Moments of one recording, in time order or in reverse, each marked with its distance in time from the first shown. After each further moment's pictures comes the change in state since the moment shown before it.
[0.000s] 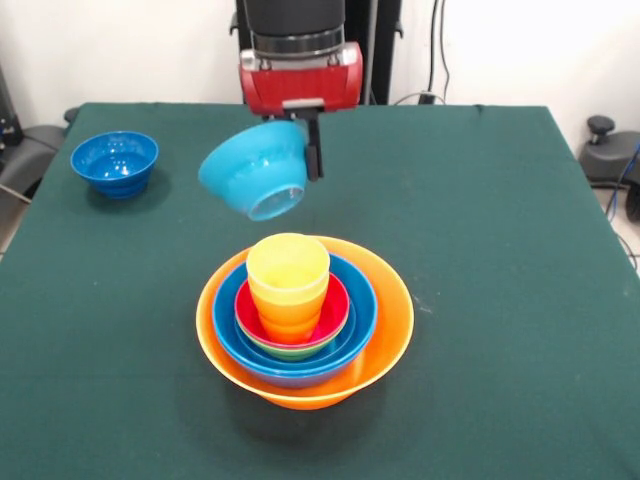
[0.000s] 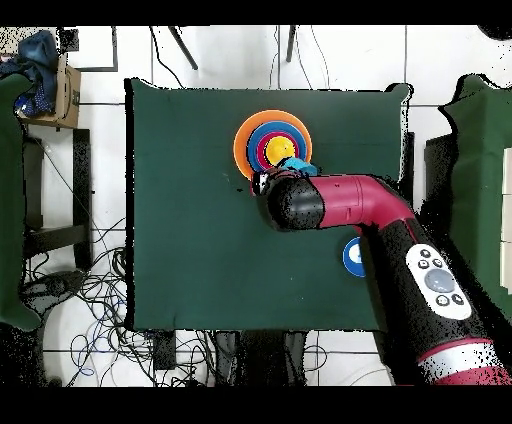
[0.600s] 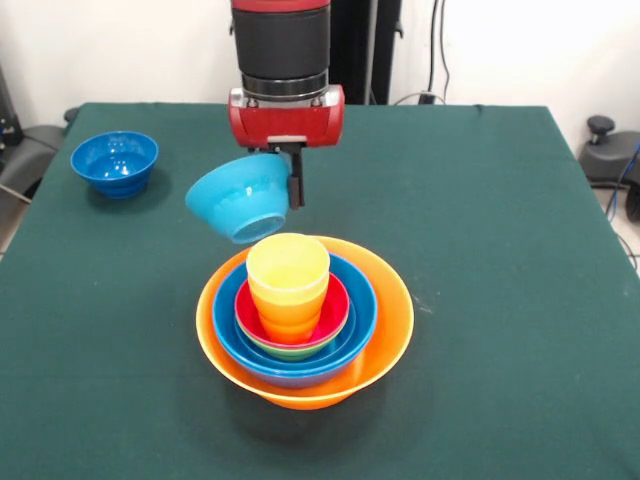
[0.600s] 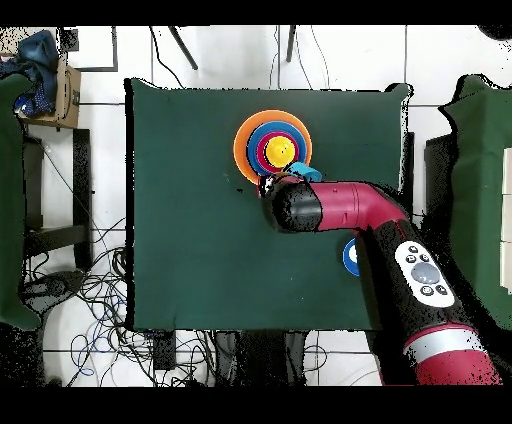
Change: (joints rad) arm 0.059 0.074 -0.120 -0.037 -0.002 -0.077 0.000
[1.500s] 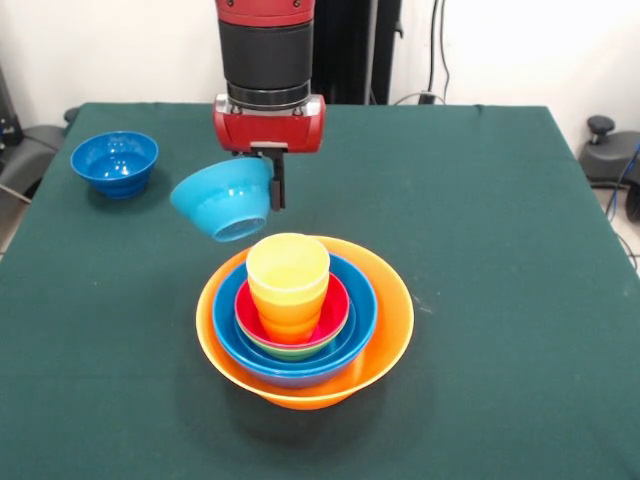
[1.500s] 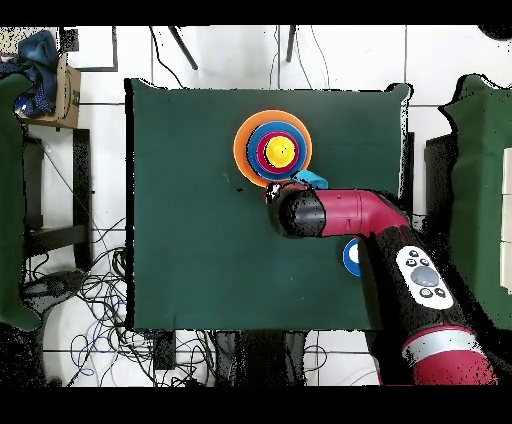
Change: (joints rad) arm 0.023 0.020 -0.065 -0.001 0.001 -0.016 0.000
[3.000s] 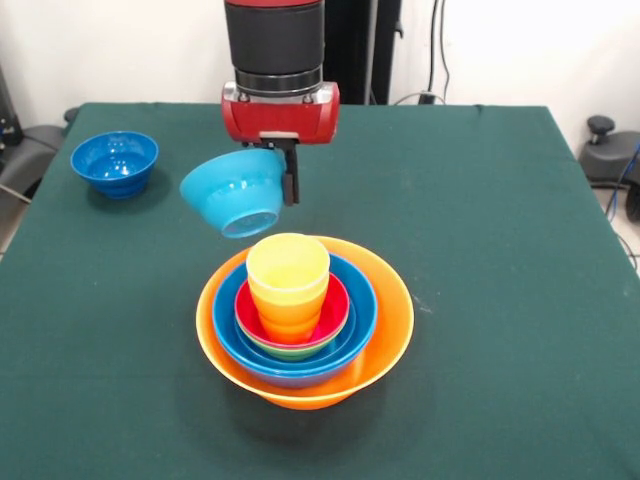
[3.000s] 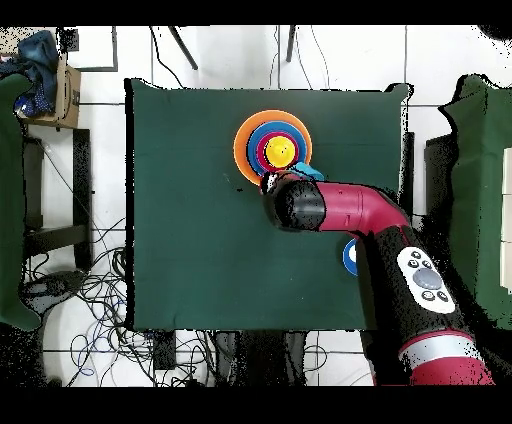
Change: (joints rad) arm 0.012 -0.030 -0.003 0.000 0.121 0.000 0.000
